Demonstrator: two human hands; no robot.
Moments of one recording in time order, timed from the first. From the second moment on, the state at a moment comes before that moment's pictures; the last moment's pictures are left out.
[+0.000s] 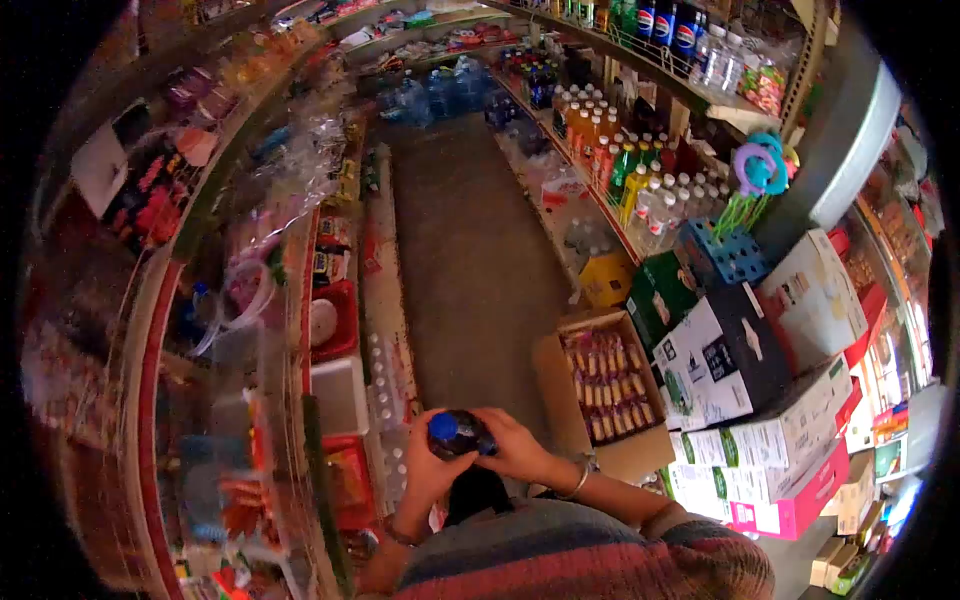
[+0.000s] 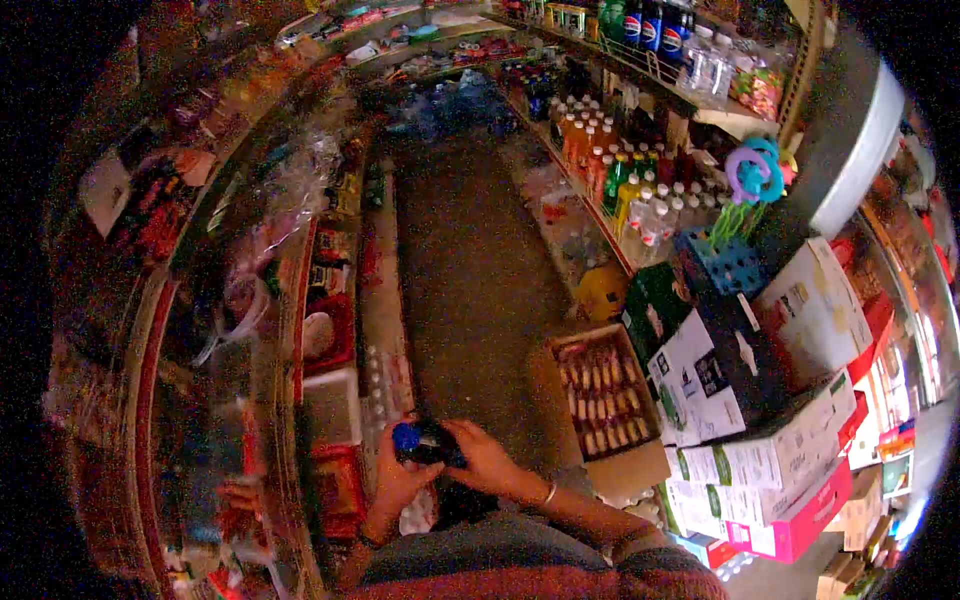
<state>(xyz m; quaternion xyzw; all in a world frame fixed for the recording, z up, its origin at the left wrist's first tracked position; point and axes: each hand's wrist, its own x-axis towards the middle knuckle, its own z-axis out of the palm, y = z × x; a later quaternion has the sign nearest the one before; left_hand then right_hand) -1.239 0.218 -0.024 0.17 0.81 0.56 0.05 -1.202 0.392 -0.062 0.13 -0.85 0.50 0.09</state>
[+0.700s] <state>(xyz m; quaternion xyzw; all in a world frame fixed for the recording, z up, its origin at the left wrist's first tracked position) -1.745 0.354 -0.047 0.33 0.79 0.52 0.05 -1.664 0.495 -0.081 -0.06 -0.86 0.50 0.13</state>
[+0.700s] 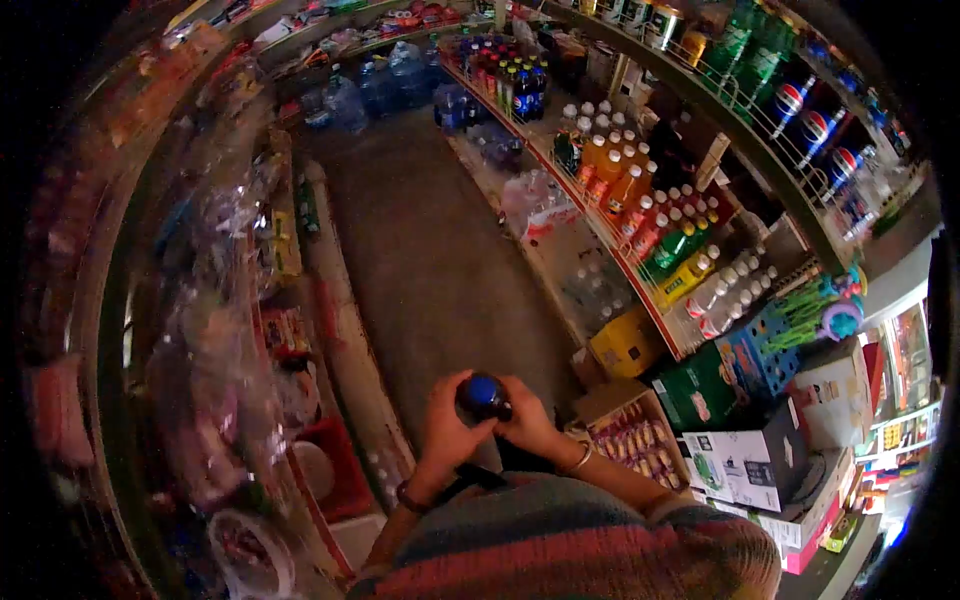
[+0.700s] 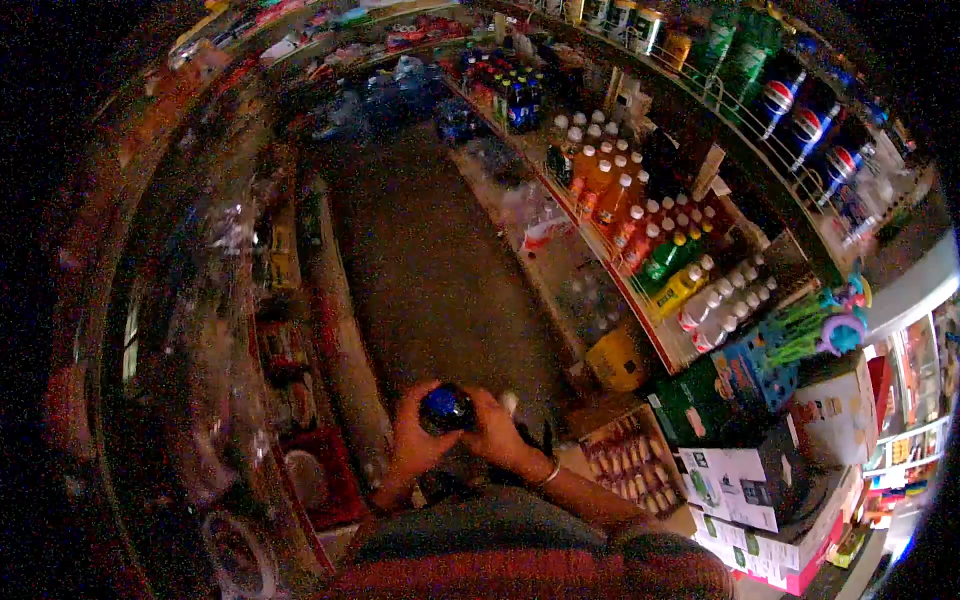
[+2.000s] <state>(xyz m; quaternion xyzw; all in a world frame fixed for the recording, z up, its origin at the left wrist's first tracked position) -2.456 1.098 0.024 0.84 0.39 0.30 0.24 -2.311 1.086 -0.109 -0.50 -0.66 0.25 0.50</state>
